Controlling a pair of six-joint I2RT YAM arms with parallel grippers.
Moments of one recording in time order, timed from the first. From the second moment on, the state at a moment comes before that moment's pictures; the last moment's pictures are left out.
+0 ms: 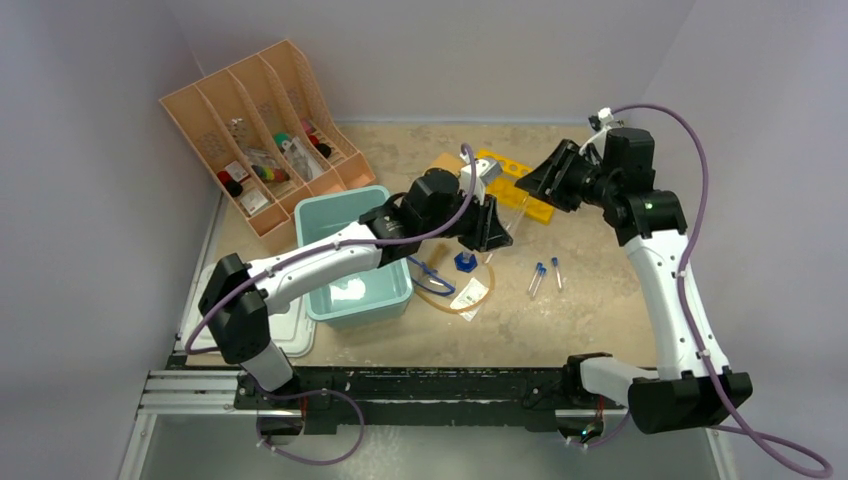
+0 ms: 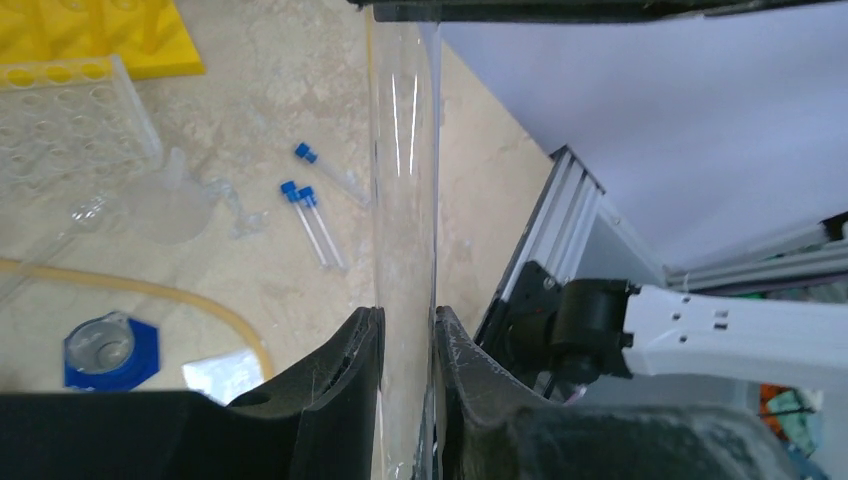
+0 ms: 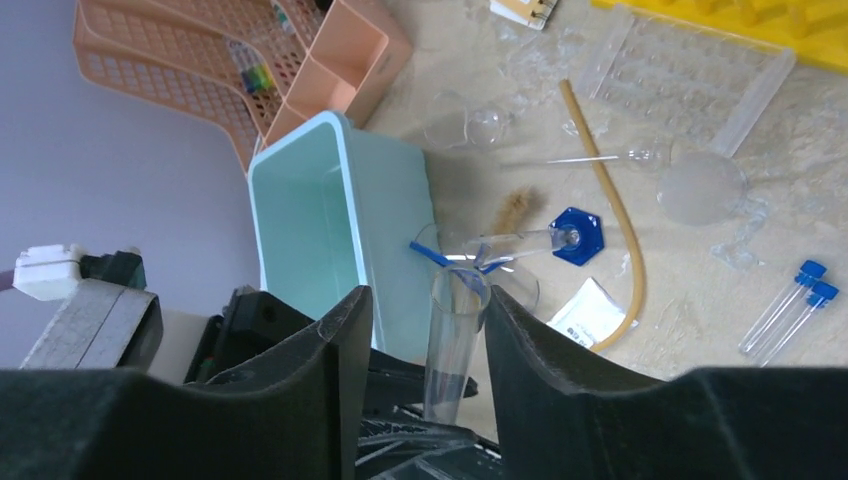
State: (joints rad) left arm -0.94 1.64 1.37 -0.05 0.29 -0.56; right arm 0.10 1.17 1.37 -0.77 -0.38 0.65
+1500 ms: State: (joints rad) left arm -0.72 1.58 1.50 -0.39 0.62 -0.07; right arm 0.10 1.32 1.41 -0.64 -0.86 0.69
